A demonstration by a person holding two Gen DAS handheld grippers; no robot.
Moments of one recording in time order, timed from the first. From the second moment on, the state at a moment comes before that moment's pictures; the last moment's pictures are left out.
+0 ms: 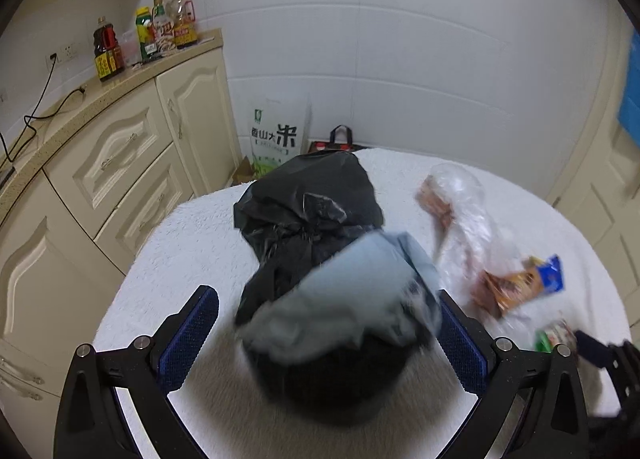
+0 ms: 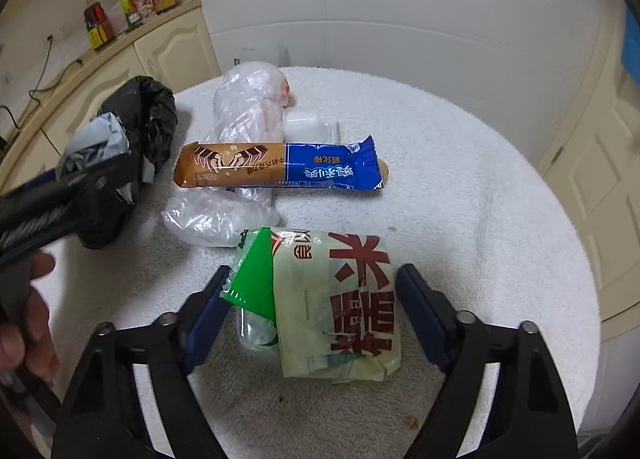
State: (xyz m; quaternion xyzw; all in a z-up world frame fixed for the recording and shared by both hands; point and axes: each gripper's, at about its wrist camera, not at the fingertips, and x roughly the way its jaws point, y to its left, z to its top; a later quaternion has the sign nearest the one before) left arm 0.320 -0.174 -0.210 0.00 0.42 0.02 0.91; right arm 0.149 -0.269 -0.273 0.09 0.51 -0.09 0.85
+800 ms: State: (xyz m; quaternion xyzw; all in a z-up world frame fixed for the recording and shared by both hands) left arm 0.336 -0.216 -0.194 -0.03 0.37 -0.05 0.93; right arm 0.080 -0.281 -0.223 0.14 0.45 -0.08 0.88
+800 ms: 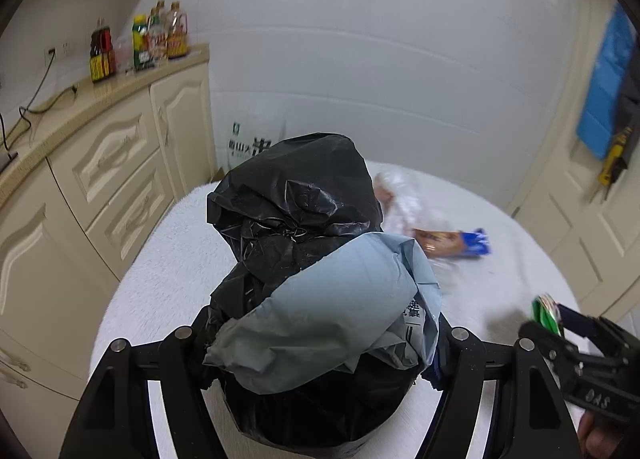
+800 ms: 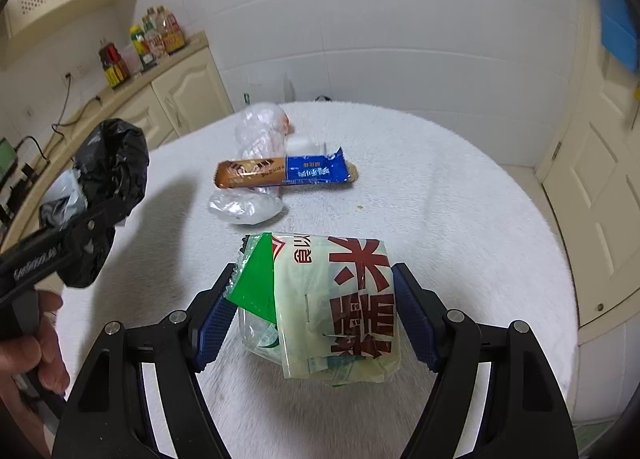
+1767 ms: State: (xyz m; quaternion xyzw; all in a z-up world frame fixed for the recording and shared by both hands) left arm 0.171 -0.254 -0.115 0.00 0.21 -0.16 0.96; right arm -0.064 -0.345 -0.070 0.16 0.27 -0.14 0.94
